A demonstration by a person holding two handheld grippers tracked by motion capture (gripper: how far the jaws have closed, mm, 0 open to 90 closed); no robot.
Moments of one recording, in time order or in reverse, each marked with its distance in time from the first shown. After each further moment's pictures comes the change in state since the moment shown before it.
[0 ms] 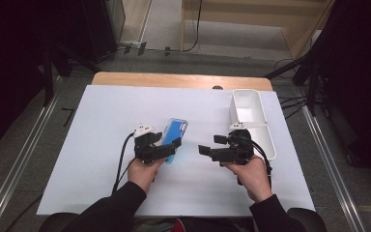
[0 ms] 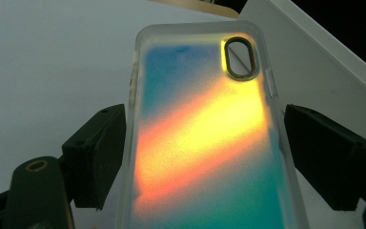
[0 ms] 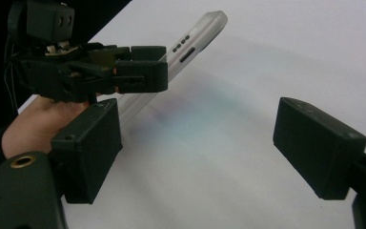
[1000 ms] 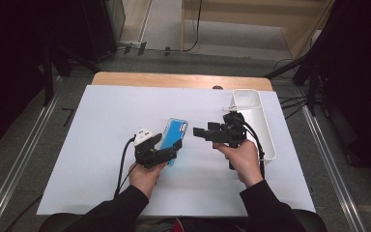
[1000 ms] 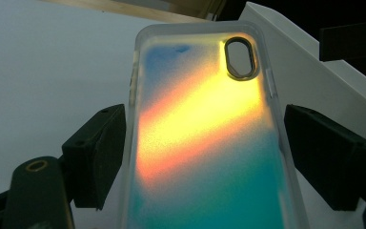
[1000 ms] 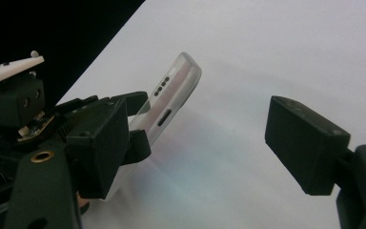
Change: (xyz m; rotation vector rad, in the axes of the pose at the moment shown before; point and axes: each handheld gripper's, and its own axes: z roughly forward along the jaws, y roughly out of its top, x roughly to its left) left arm -0.012 -0.009 -0.008 -0.064 0.023 0.034; right arm -0.008 0.040 0.019 -0.004 -0.003 0.102
